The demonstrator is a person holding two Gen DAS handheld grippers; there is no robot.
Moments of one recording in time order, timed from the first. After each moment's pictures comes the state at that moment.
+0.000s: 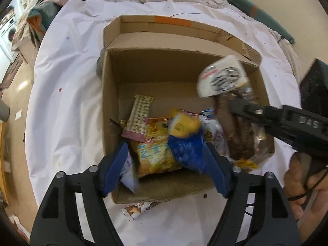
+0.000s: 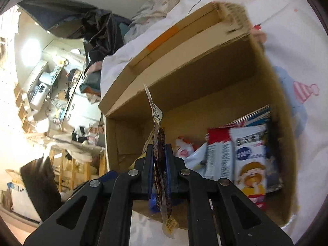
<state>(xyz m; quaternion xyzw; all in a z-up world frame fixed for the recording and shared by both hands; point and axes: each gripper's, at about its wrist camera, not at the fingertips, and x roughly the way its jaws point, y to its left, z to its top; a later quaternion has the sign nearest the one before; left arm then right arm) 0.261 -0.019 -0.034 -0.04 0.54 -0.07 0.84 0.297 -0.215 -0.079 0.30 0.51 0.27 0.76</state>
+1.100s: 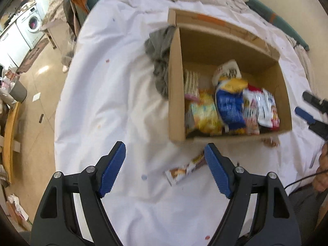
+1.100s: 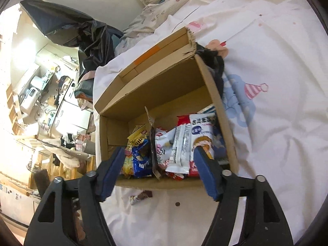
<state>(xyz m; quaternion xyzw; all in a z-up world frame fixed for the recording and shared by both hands) 0.186 0.050 -0.042 -0.05 0.55 0.00 0.83 0.235 -0.283 -0.045 0.28 0.48 0.21 0.80</state>
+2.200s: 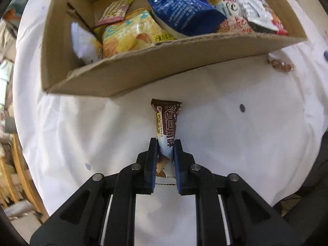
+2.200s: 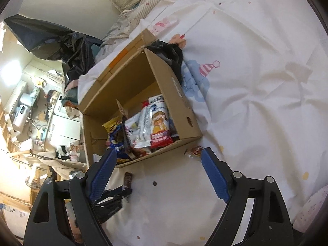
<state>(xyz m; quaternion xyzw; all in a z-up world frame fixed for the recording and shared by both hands) 0.188 -0.044 -0.140 0.08 0.65 -0.08 0.75 0.188 -0.329 -0.068 0.31 0.50 0.14 0.80</state>
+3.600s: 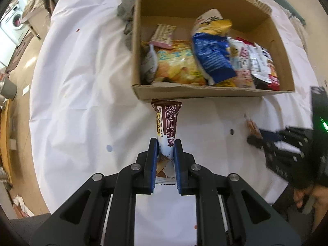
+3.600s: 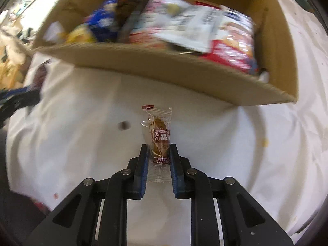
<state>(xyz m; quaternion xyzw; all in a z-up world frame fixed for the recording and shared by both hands) 0.172 0.008 -0.085 -0.04 0.61 -0.02 0.79 0.153 -0.176 -0.144 -0.09 0.62 0.22 0.75</state>
